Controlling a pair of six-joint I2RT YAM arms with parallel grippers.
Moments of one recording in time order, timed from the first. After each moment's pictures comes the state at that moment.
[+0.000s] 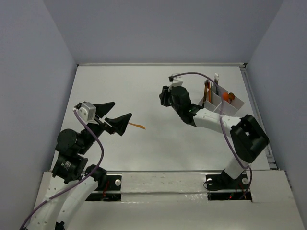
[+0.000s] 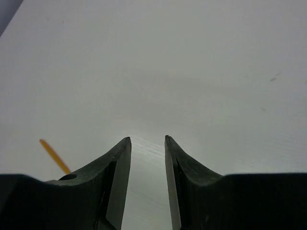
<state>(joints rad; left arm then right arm) -0.43 0.41 0.73 -0.10 0.24 -0.26 0.69 1.63 1.04 0.31 0.33 0.32</state>
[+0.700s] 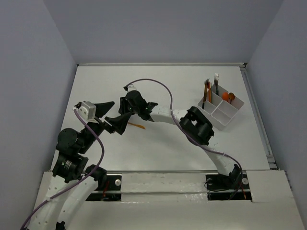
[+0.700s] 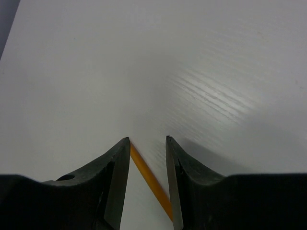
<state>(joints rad) -0.42 0.42 0.73 -0.10 0.24 -0.27 0.92 2.37 1.84 0.03 0.03 0.55</state>
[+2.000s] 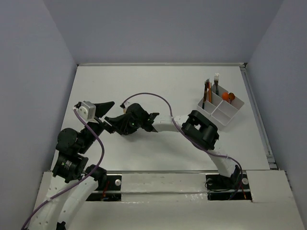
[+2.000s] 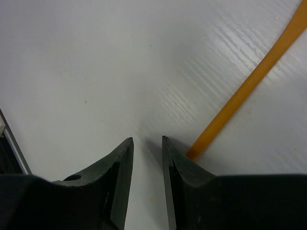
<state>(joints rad) -0.41 0.42 0.73 -0.10 0.25 -0.27 1.00 2.27 1.59 0.03 -0.20 0.51</state>
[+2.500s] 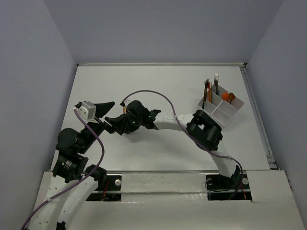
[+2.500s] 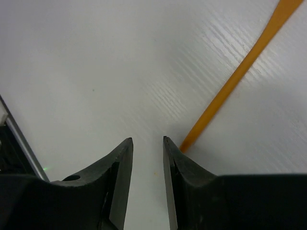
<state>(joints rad) -0.41 0.42 0.73 -0.10 0.26 -0.27 1.00 2.22 1.62 -0.09 -0.22 0.47</state>
